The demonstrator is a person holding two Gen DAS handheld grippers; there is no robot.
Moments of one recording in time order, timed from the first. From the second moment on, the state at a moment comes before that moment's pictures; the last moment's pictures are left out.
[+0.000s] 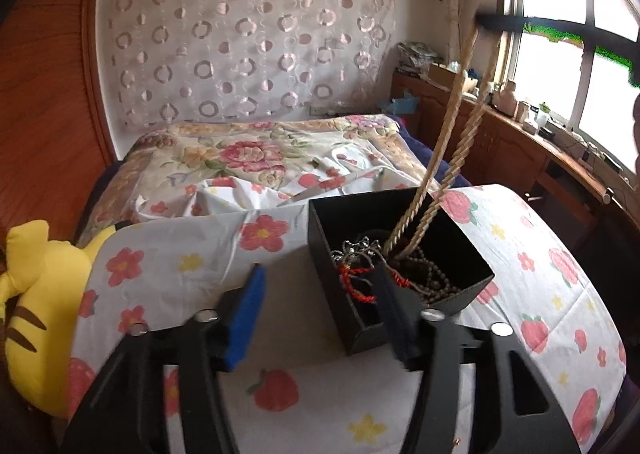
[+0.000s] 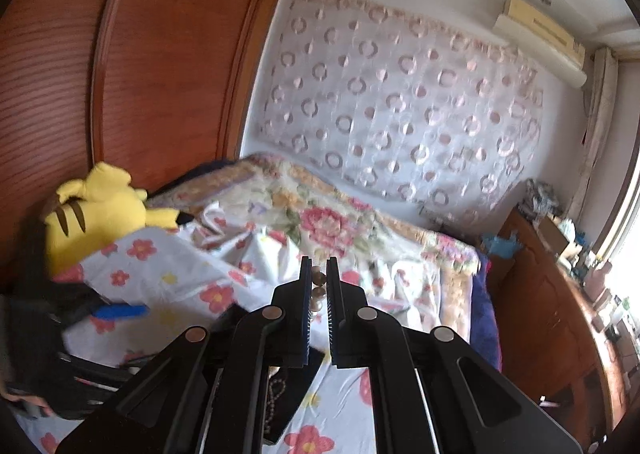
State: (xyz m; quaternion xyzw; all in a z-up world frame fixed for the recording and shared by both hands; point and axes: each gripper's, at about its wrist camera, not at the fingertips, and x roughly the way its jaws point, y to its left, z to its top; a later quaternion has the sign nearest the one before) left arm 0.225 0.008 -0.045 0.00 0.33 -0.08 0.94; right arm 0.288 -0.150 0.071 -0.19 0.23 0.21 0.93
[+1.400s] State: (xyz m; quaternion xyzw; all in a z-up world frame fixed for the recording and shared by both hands) left arm 0.086 -0.006 -0.082 0.00 0.33 -0.12 0.94; right arm 0.146 -0.229 -0.098 -0.14 0.40 0.31 0.85
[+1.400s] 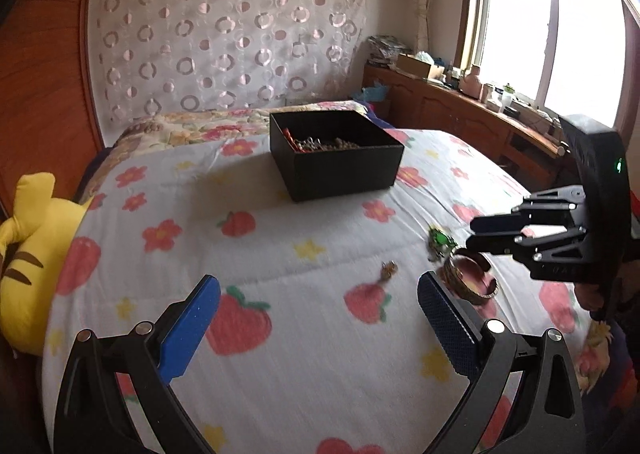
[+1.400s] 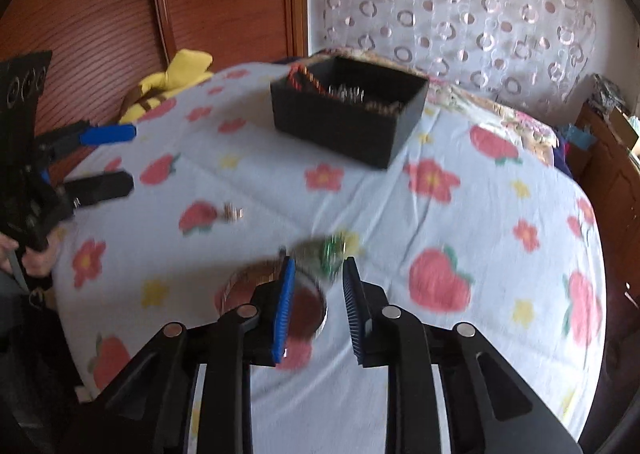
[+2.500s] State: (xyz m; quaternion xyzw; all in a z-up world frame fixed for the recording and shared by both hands) left arm 0.130 -0.069 -0.109 0.07 0.42 -0.18 0.89; right arm 0.116 -0.270 -0.109 -0.06 0.37 0.28 0.88
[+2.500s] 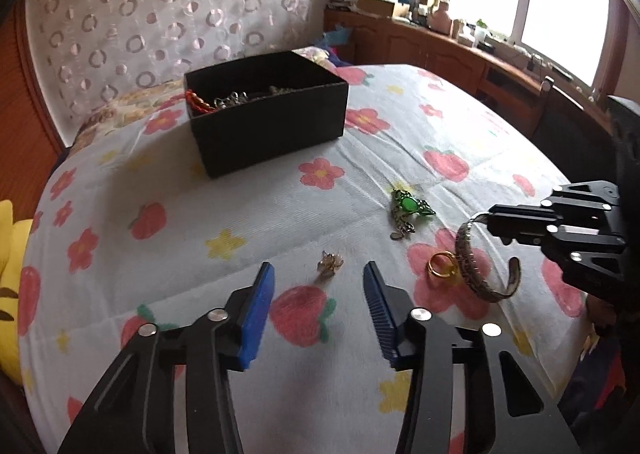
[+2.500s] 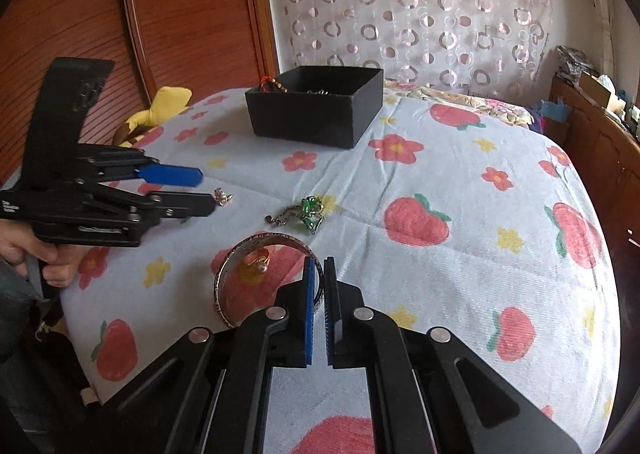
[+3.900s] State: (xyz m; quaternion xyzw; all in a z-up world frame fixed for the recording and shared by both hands) left arm 0.128 -0.081 -0.093 0.08 0.39 -0.17 0.90; right arm 0.123 -0.275 -0.084 -0.05 0.34 0.27 0.90
